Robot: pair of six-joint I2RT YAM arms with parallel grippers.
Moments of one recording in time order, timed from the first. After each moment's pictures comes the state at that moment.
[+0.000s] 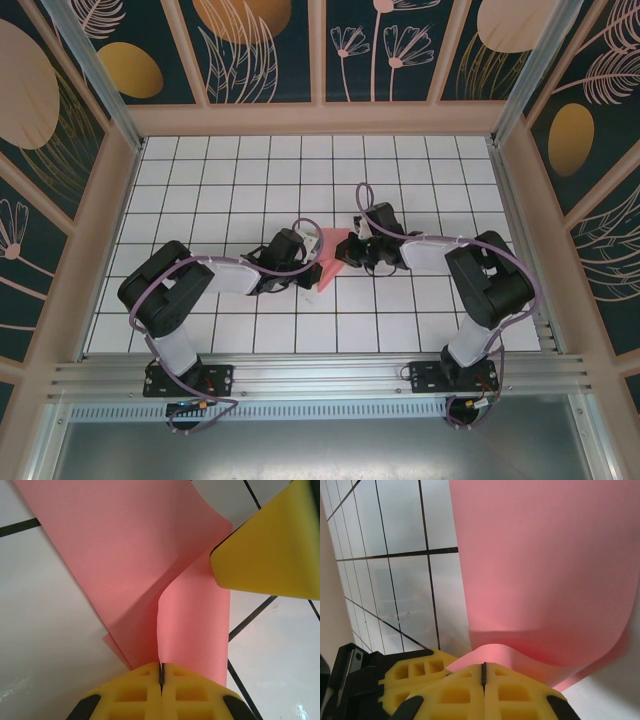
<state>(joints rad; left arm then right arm) -0.74 1.75 0.71 0.23 0.25 -0.41 0.54 1.71 0.79 0.05 -0.54 0.83</state>
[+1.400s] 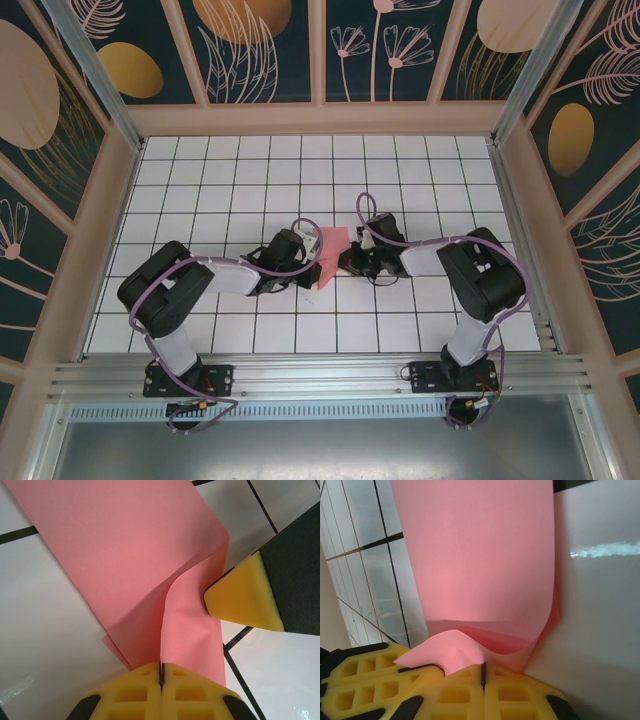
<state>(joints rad) -0.74 1.75 0.71 0.24 0.23 -0.41 0.53 1.76 0.70 0.17 -0.56 0.86</state>
